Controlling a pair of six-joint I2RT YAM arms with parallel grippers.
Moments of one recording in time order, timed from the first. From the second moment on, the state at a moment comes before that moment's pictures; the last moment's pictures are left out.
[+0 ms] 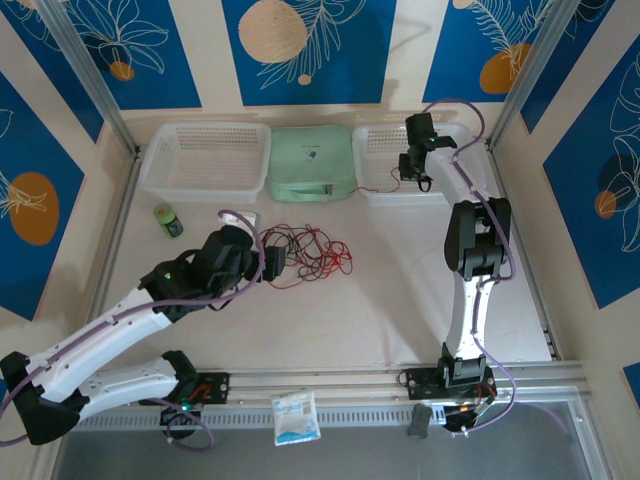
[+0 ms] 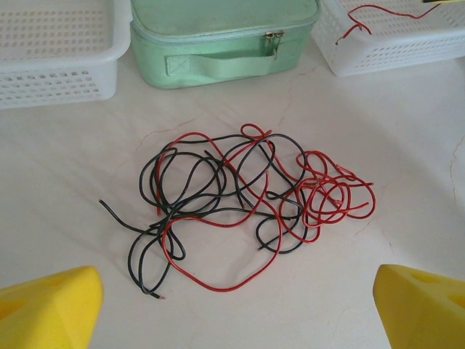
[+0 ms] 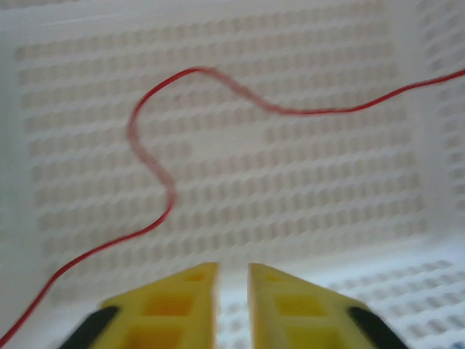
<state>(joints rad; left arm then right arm) -0.86 0.97 0.98 -0.70 -0.37 -0.49 0.13 2.11 1.87 -0.82 0.17 0.21</state>
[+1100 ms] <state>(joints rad) -0.83 0.96 0.97 -0.68 -0.37 -0.49 0.34 1.82 1.26 -0.14 -0.45 1.25</state>
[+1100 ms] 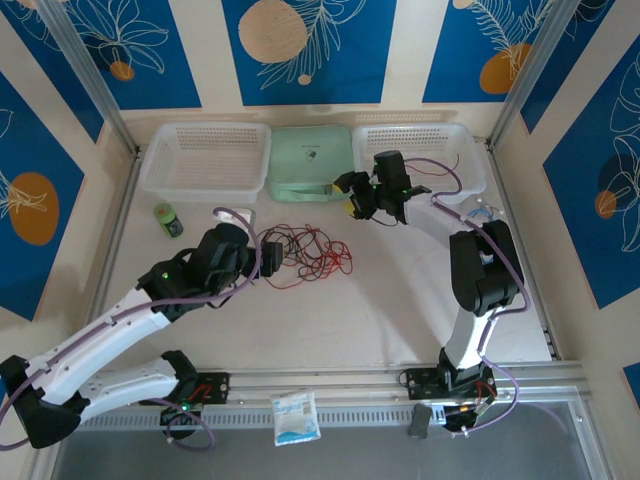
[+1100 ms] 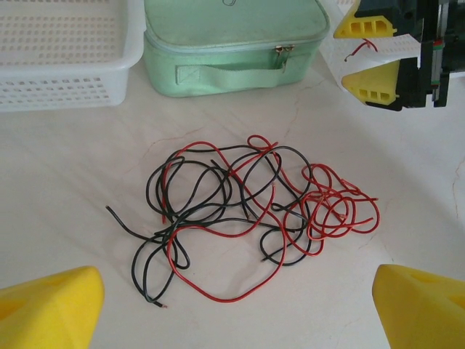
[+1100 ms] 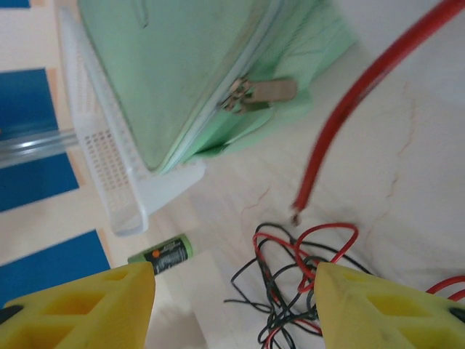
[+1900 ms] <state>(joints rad) -0.82 0.92 0.95 -0.69 -0.37 -0.49 0.34 1.86 1.34 -0.23 -0.28 1.23</state>
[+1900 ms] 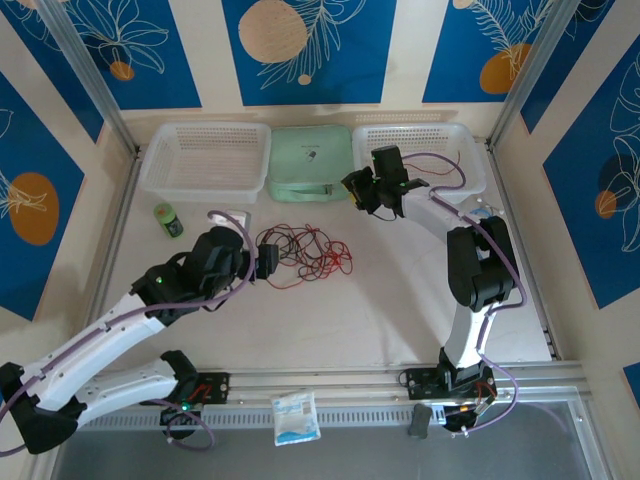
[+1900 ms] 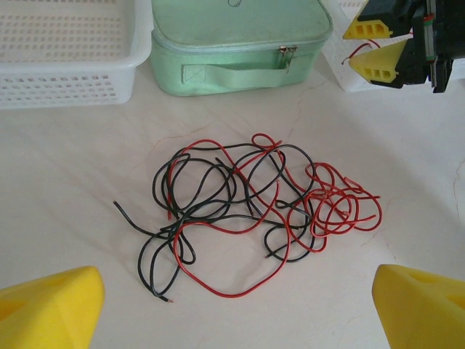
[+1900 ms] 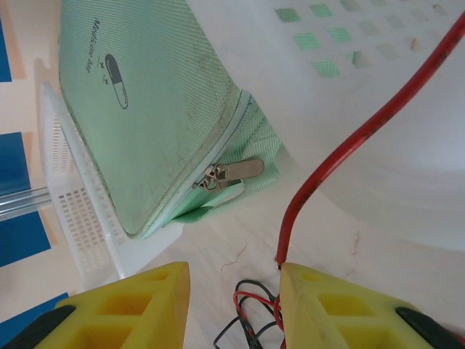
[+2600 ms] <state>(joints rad) -0.82 0.91 0.95 -0.69 -0.37 -0.49 0.36 1.87 1.39 -0.29 -0.20 1.19</state>
